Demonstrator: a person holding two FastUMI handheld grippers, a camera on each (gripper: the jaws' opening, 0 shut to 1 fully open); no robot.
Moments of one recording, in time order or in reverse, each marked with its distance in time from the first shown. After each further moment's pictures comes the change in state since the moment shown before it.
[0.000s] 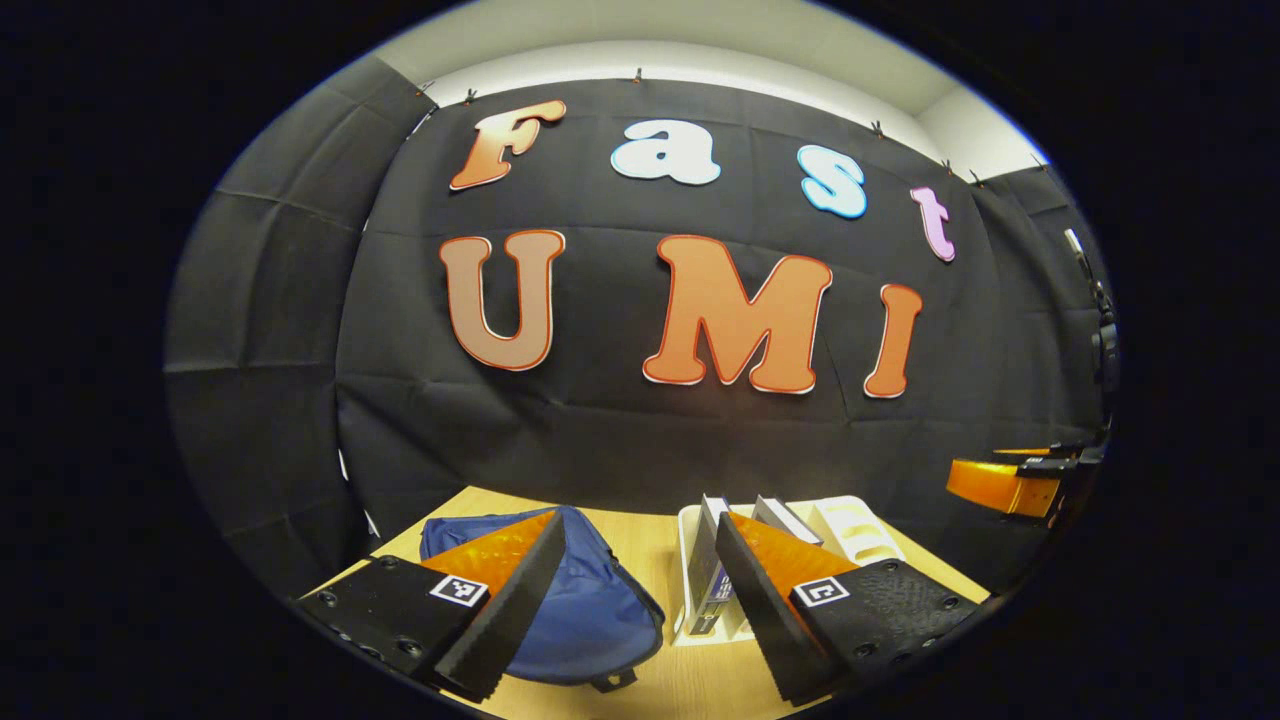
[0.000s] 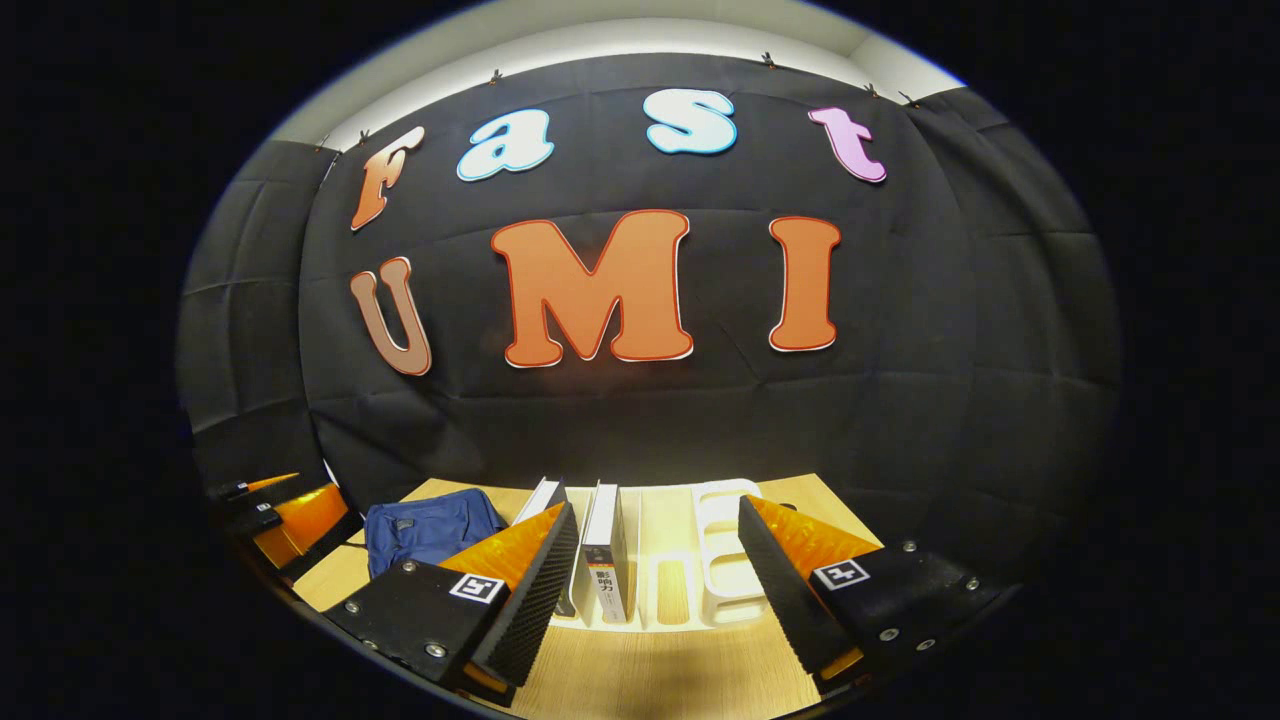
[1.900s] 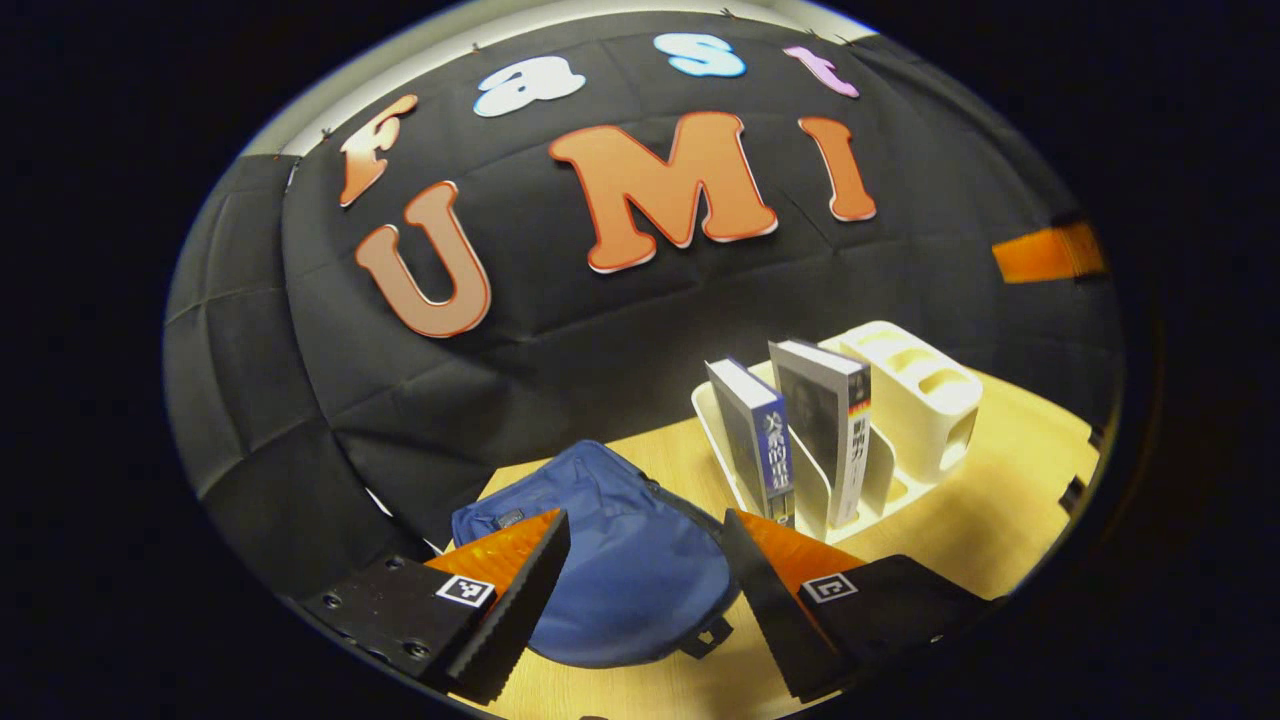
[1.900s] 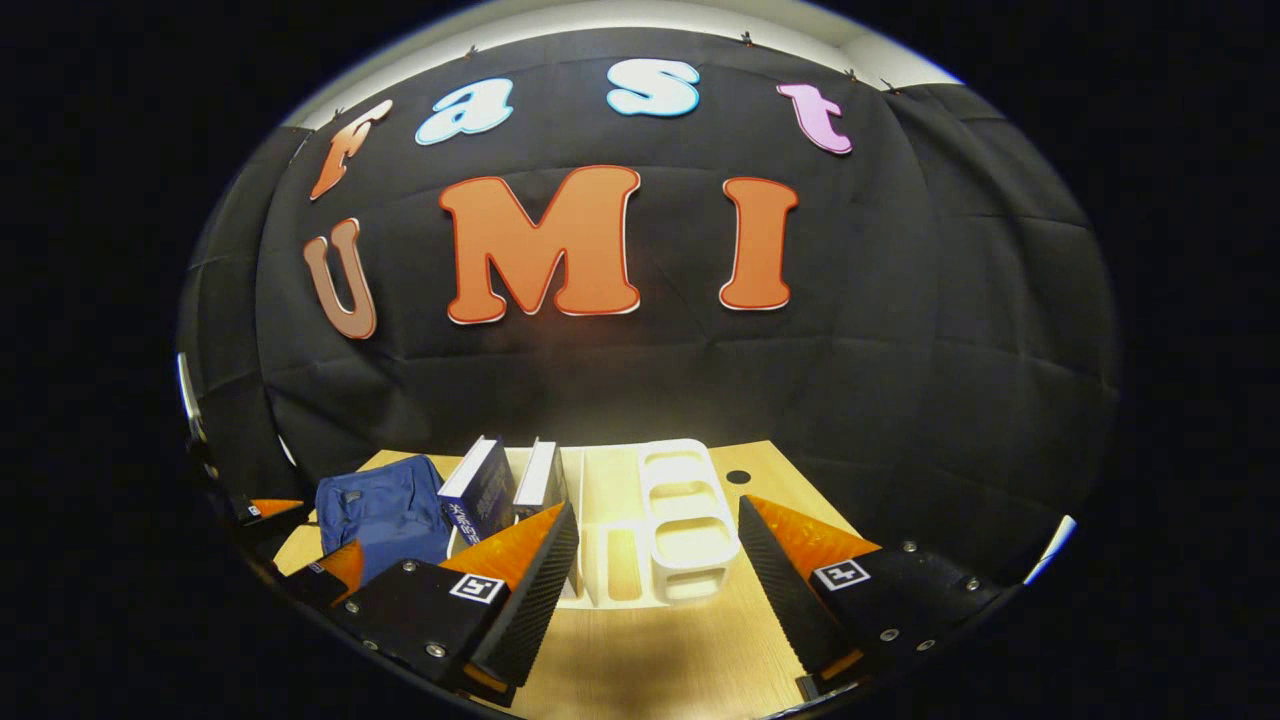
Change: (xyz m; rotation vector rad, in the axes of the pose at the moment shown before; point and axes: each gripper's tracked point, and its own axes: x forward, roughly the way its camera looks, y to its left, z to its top) left arm 0.048 -0.010 -0.155 0.473 0.282 -0.015; right arm 0.009 -0.051 -0.052 -0.006 0.116 -0.148
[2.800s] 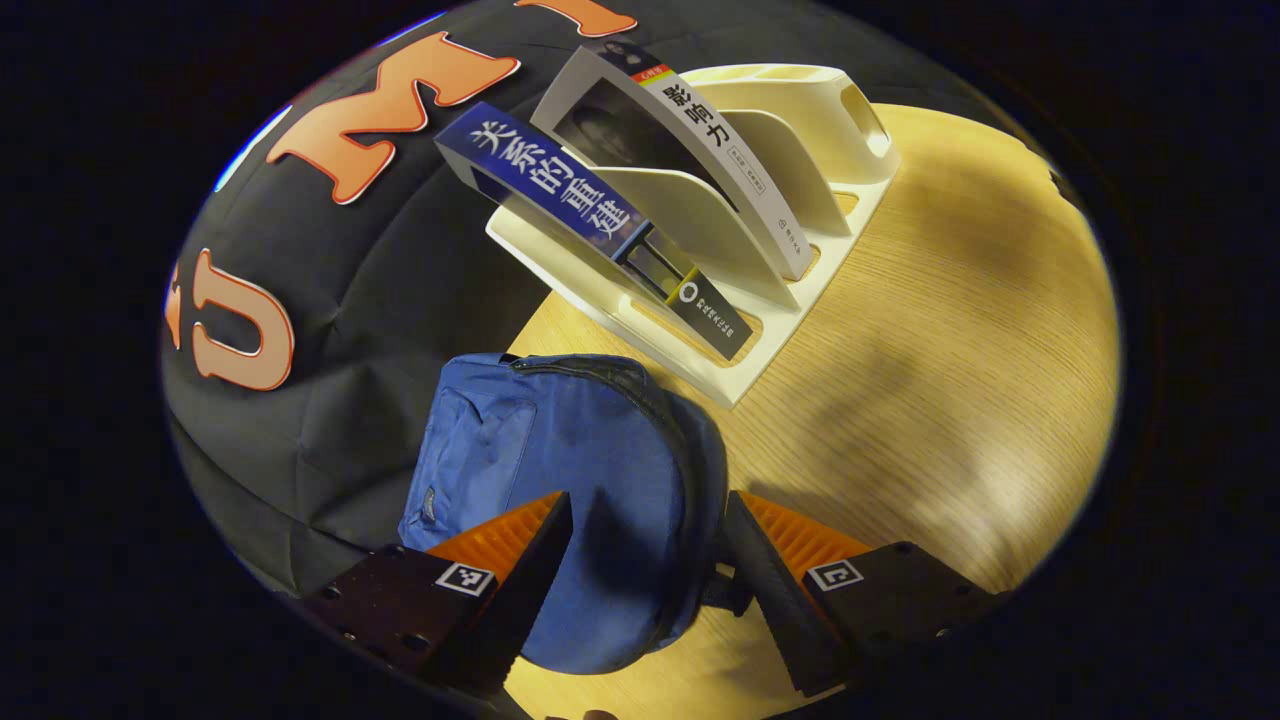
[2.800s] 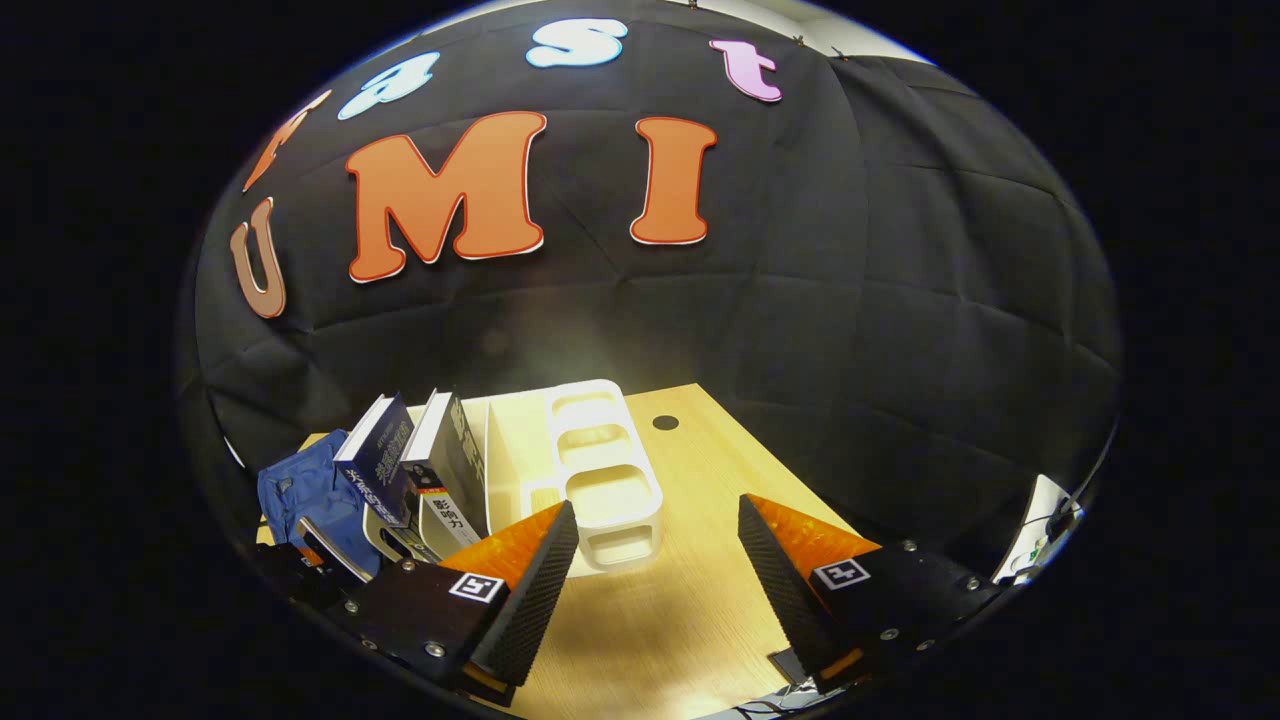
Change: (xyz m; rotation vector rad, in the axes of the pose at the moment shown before) left arm 0.082 -0.068 -0.157 0.540 0.353 -0.190; right arm 0.021 -0.057 -0.052 0.048 0.141 -0.188
